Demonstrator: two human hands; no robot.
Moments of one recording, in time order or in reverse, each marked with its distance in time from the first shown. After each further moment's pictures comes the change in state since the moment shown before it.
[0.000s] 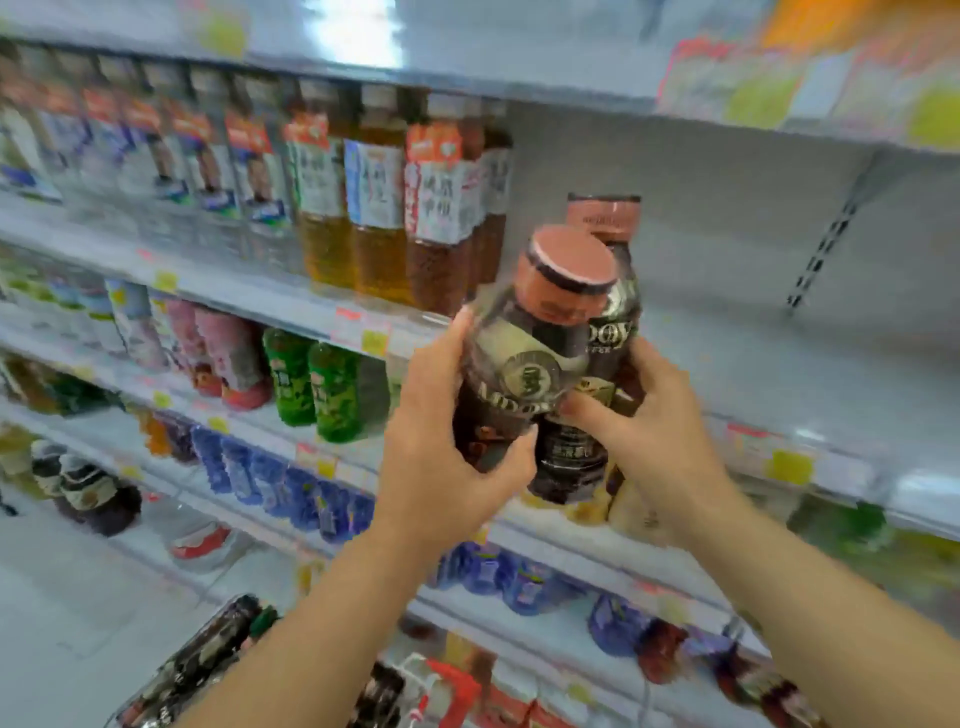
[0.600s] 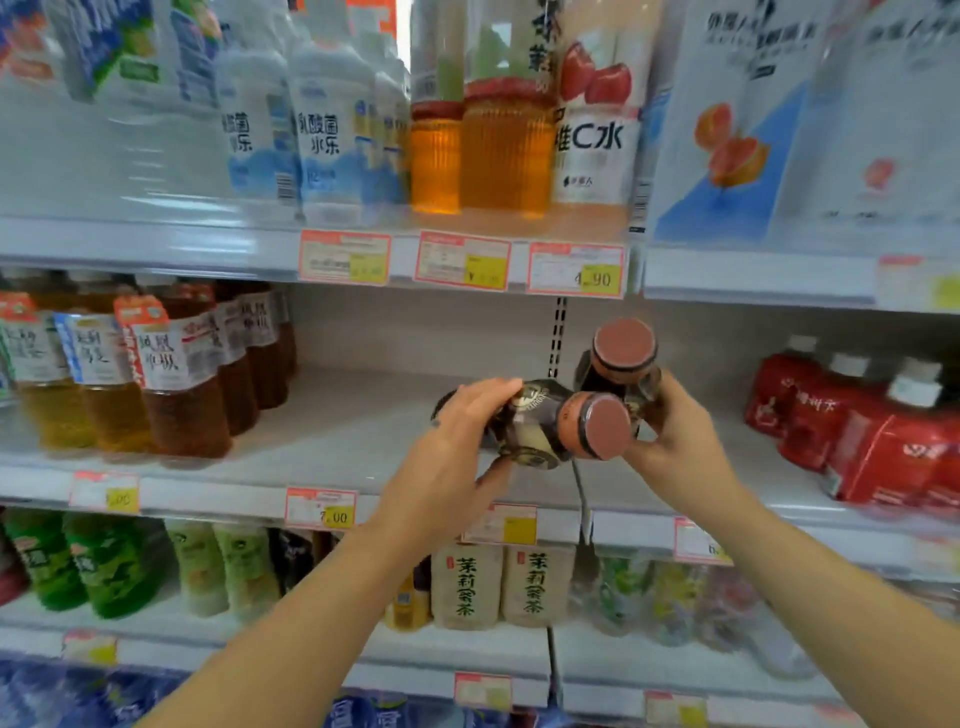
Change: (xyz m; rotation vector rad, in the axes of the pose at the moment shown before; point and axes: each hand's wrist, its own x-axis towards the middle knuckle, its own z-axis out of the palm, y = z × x) left_hand 0.066 0.077 0.175 -0.028 -0.426 0.299; right_hand -0.010 0.023 -0.248 -0.308 0.295 -0.149
